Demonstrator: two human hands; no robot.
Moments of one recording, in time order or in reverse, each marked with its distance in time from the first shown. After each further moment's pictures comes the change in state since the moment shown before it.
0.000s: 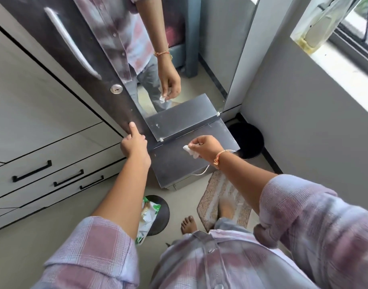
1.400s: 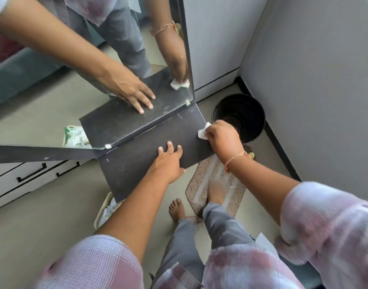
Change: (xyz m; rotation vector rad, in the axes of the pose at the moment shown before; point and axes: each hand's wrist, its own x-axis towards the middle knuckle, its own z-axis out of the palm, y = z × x) left_hand -0.009 -0.174 0.159 1.981 -0.832 0.290; right_hand 0.145 0.163 -0.101 -0.573 0.190 -0.283
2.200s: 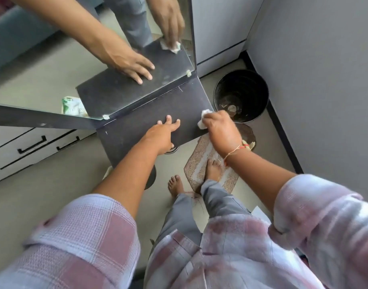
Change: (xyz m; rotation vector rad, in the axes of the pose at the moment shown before) left_hand -0.008 -0.016 -0.009 -0.005 -0.013 0.047; right_hand -0.048 -0.005 0.005 -0.014 -0.014 -0.253
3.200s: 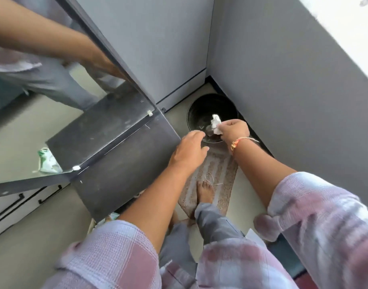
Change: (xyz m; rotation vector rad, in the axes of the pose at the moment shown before) left_hand 0.034 0.151 -0.015 -0.284 0.348 0.312; right_hand 0.025 0.111 -0.047 0.831 0.273 1.243
